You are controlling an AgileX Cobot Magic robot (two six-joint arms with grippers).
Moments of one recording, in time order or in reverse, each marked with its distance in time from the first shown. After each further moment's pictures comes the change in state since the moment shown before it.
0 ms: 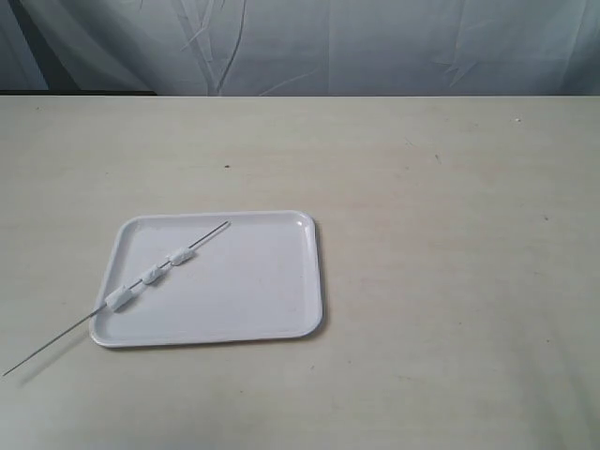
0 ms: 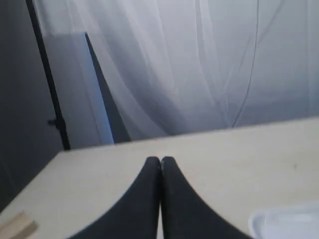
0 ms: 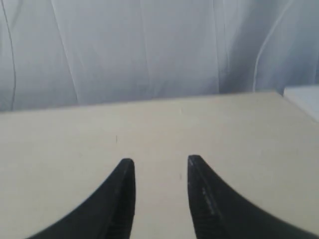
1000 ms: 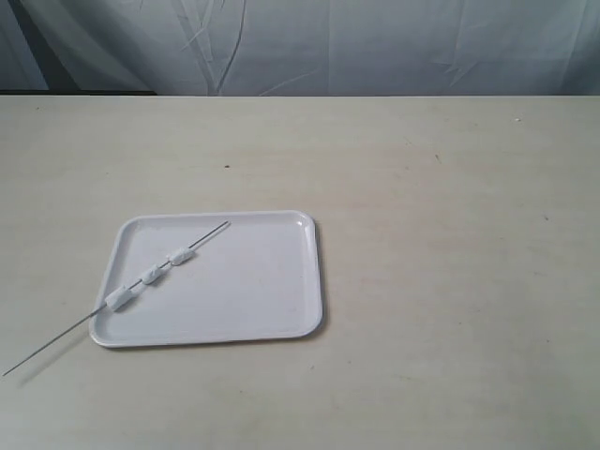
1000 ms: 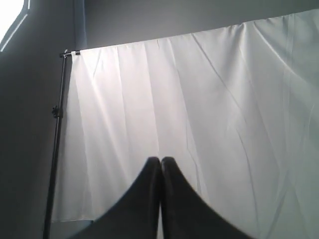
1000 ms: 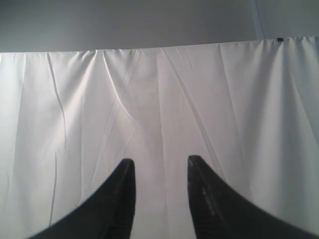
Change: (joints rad) left arm 0.000 -0.002 0.000 0.017 -0.635 -0.074; right arm 0.000 -0.002 0.000 0.016 -0.786 0.013
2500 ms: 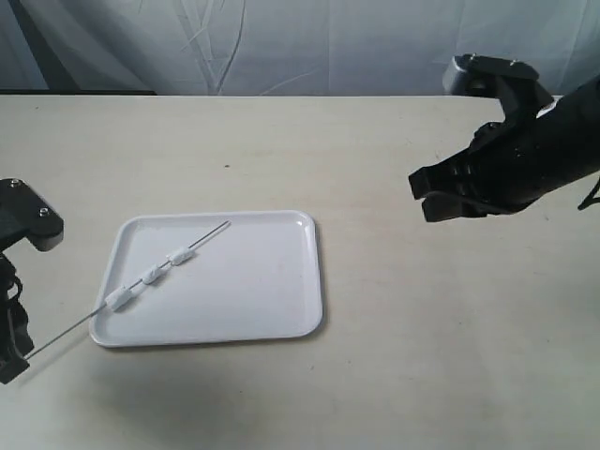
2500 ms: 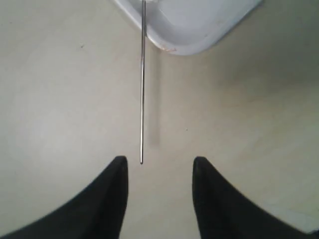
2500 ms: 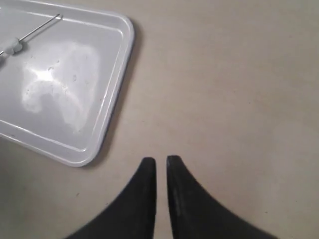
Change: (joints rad) left arm -0.259 1.289 -0.642 -0.084 1.507 0.520; right arm 0.301 1.467 -0.896 0.585 1.304 -0.510
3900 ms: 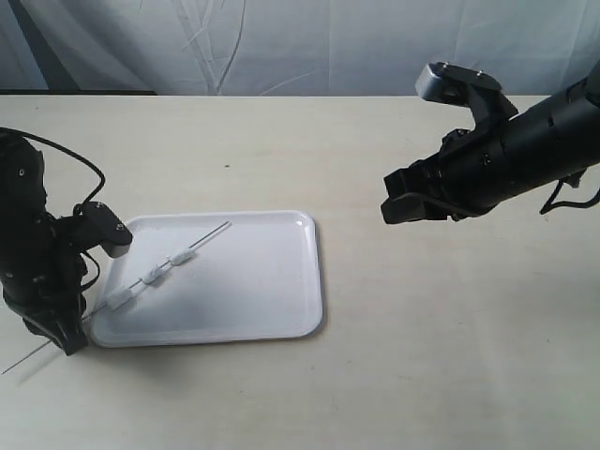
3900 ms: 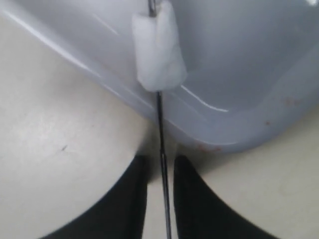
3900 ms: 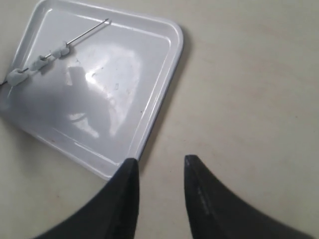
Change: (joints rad) left arm 0.000 0.495 -0.182 0.000 -0.091 0.105; right arm 0.000 0.082 -0.002 0.274 -0.010 -0.273
